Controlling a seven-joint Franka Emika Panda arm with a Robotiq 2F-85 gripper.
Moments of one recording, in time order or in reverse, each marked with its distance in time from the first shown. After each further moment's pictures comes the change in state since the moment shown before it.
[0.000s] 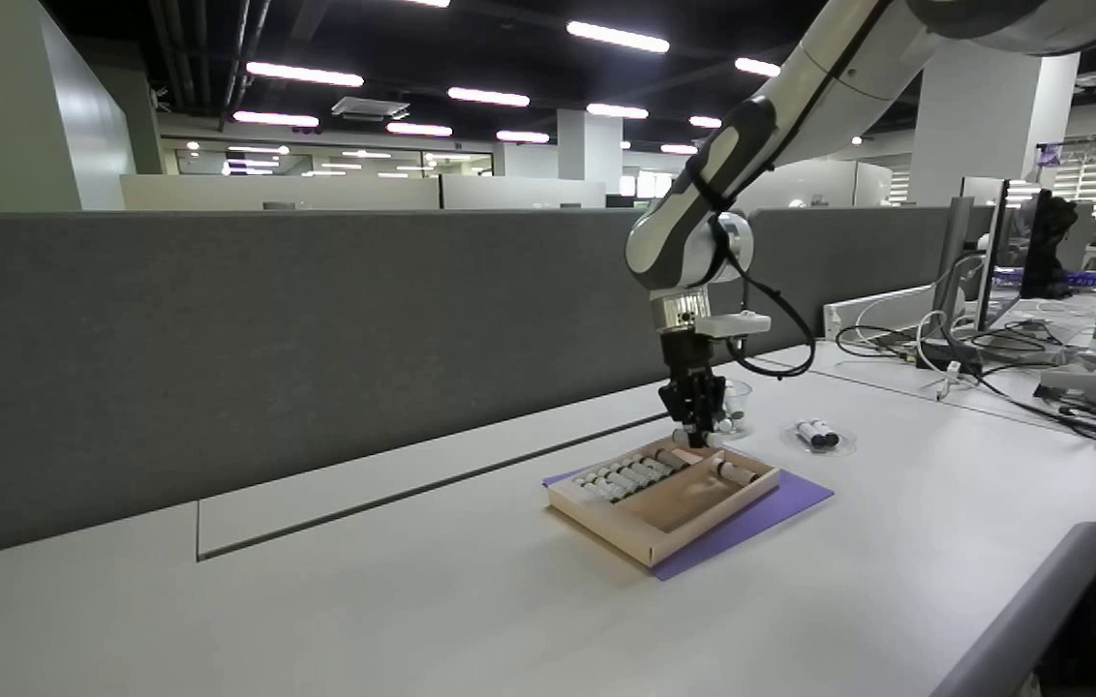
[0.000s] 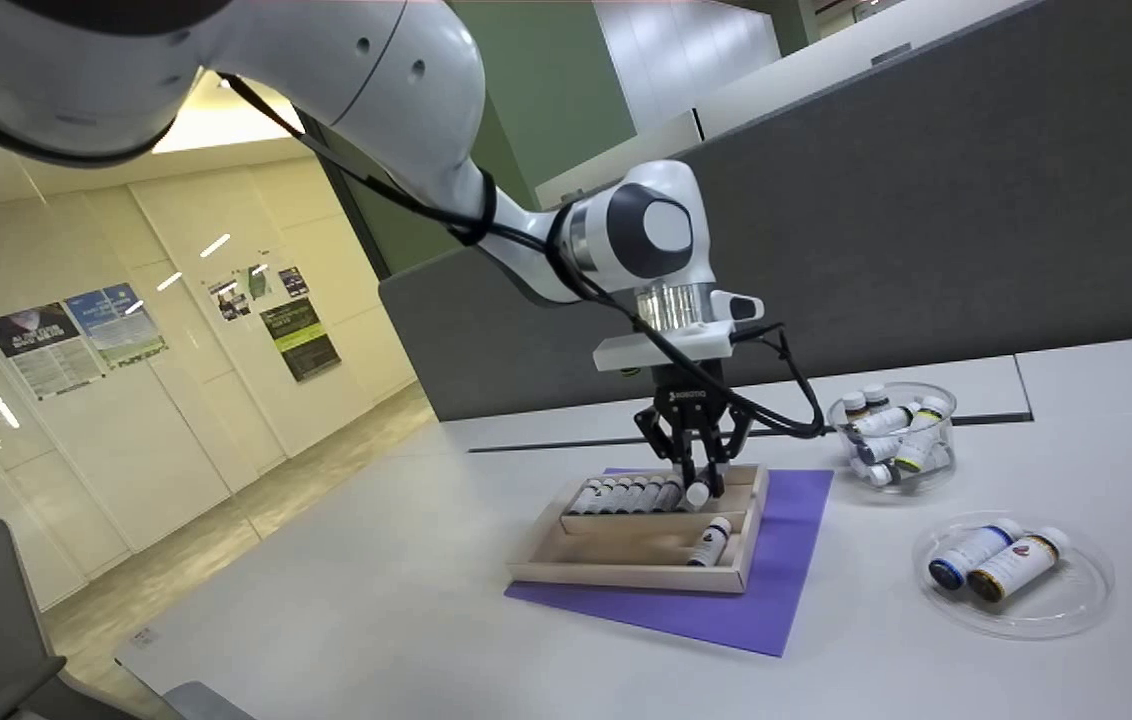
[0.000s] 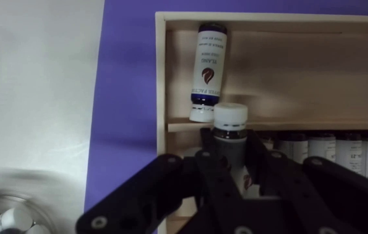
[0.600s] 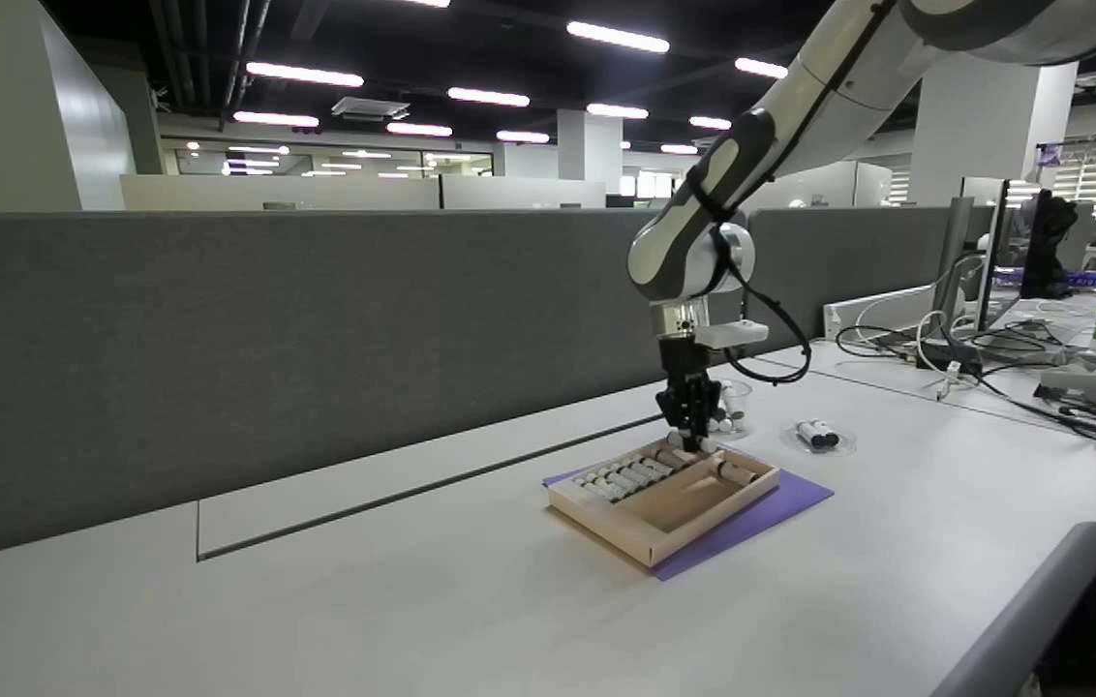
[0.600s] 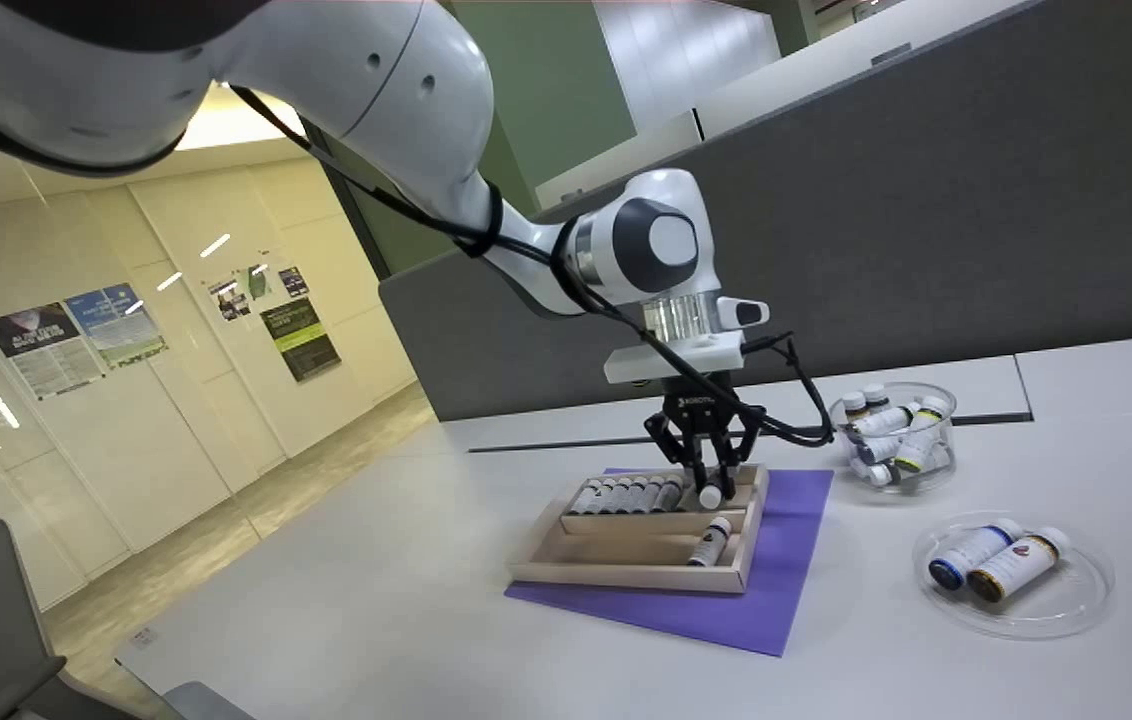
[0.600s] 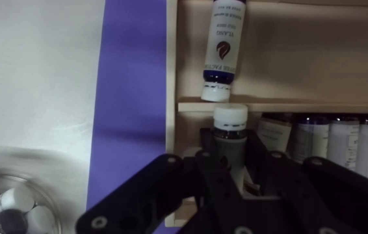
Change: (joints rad) arm -0.003 0.022 0.000 0.000 -0.004 0.085 -0.015
